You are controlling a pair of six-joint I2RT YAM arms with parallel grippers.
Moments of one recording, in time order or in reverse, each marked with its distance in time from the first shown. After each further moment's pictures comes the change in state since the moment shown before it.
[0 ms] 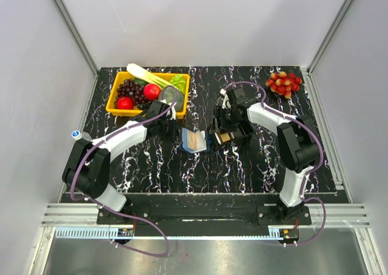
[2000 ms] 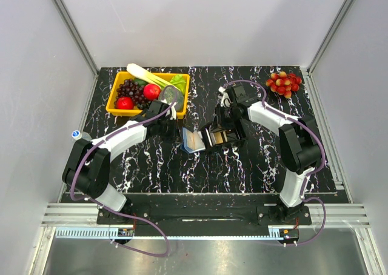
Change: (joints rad) left arm 0.002 0.000 0.000 0.006 0.038 0.000; right arm 0.006 -0.009 0.019 -0.009 -0.115 0.036
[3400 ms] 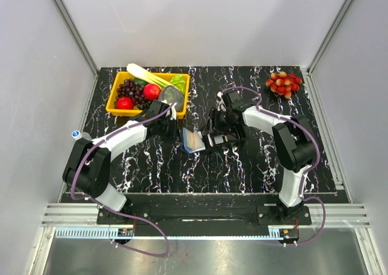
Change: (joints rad) left arm 0.000 0.006 0.000 0.000 0.010 0.000; right arm 0.033 0.036 -0.054 0.122 0.011 0.166
